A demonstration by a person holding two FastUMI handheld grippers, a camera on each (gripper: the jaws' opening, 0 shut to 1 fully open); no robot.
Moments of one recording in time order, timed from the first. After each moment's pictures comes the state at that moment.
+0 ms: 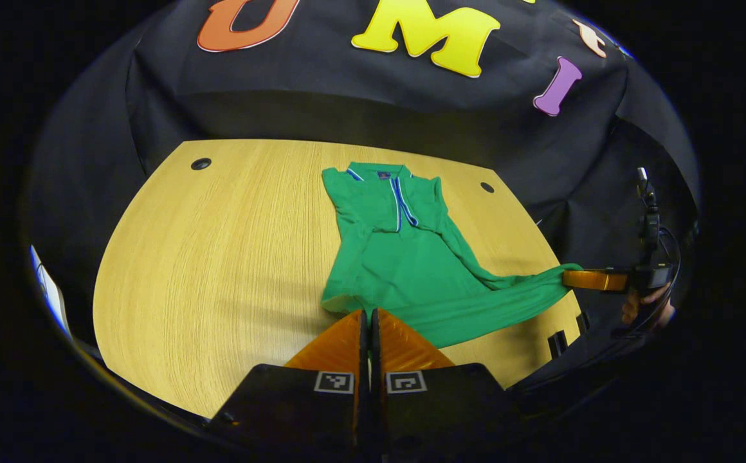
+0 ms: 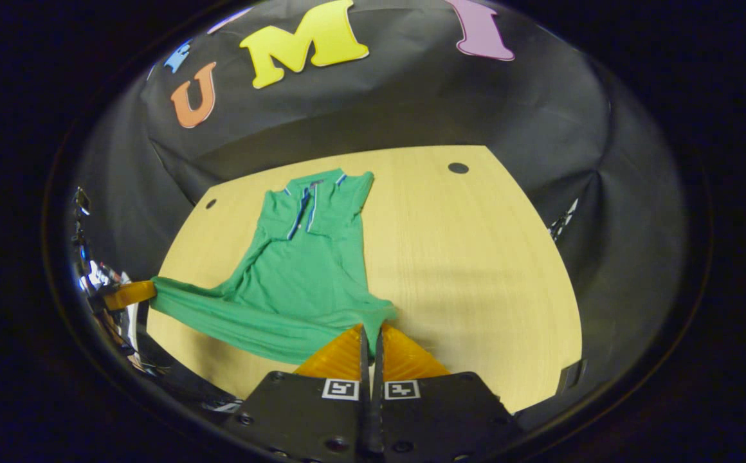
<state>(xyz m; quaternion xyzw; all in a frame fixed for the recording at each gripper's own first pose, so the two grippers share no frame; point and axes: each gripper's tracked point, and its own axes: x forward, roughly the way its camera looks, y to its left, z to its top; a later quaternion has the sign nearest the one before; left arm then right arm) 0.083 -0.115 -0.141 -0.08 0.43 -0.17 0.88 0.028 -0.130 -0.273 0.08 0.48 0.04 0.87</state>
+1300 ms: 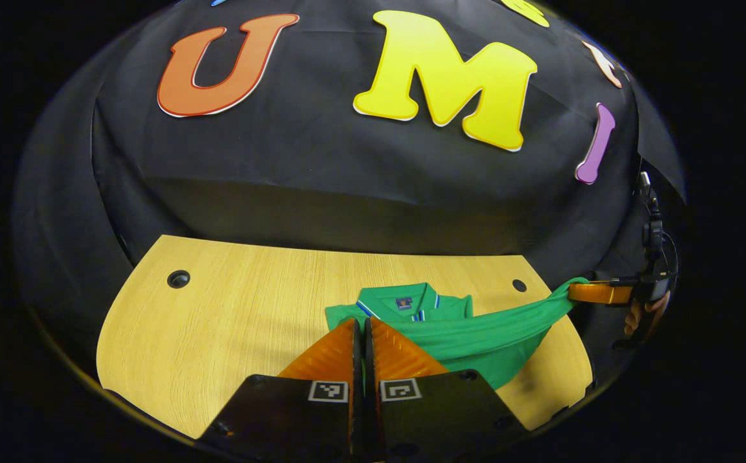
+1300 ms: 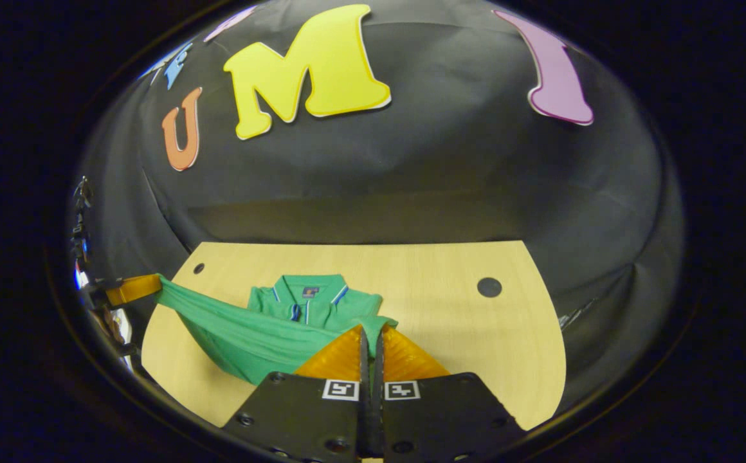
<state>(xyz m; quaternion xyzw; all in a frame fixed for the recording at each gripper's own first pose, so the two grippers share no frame) 0.330 -0.125 -0.119 -0.07 0.33 -0.11 0.94 0.293 -0.114 -0.234 0.05 0.39 0.08 0.92</state>
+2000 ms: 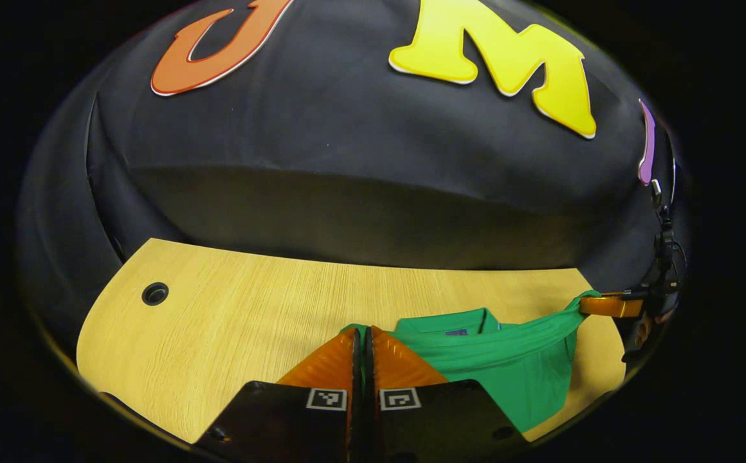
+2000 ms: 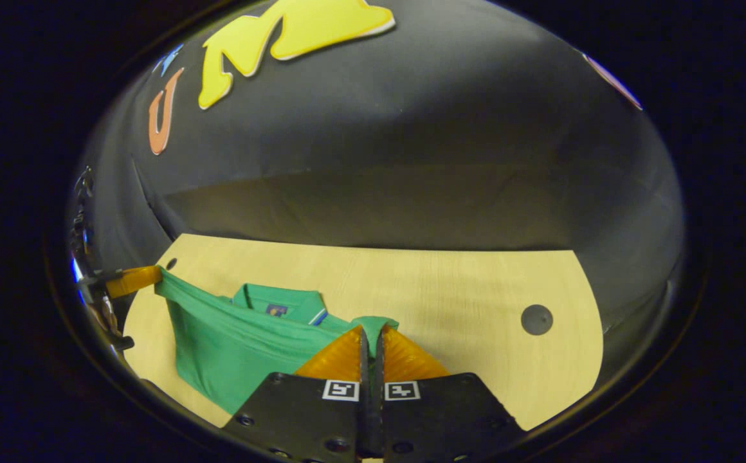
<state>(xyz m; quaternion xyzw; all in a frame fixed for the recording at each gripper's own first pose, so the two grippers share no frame) 0.429 -0.128 -0.227 -0.05 0.34 -0.08 0.94 0.405 -0.100 -0.348 0.04 0.40 0.11 0.91</state>
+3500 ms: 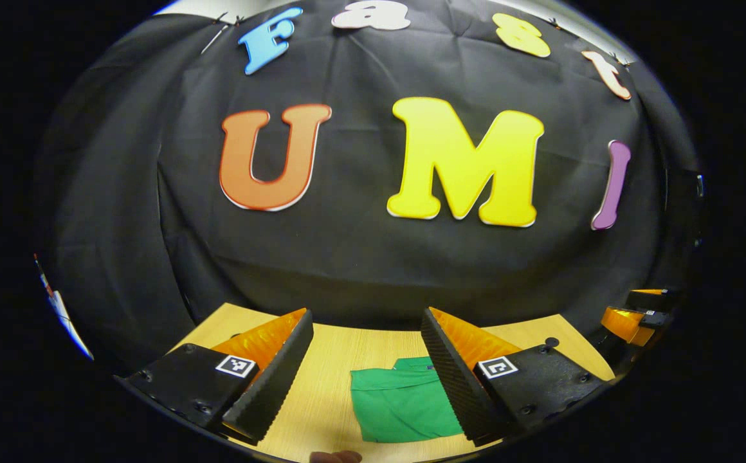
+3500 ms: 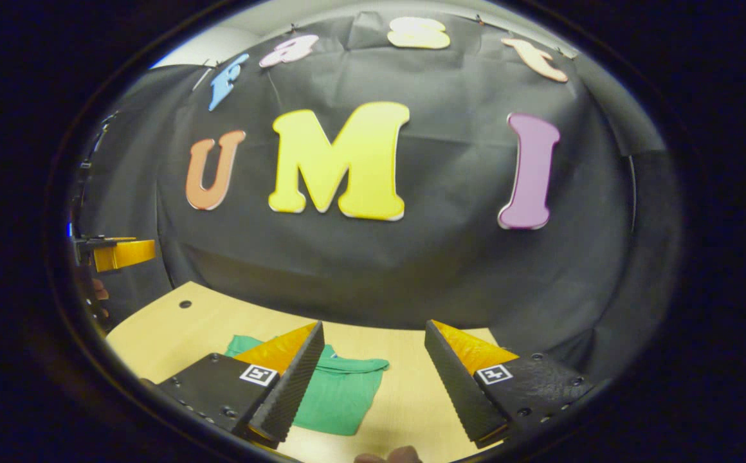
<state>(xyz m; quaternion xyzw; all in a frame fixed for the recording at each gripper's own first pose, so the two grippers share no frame) 0.313 -0.110 0.023 -0.03 0.13 -0.02 0.99 0.229 -0.097 -0.095 -0.02 0.14 0.04 0.99</state>
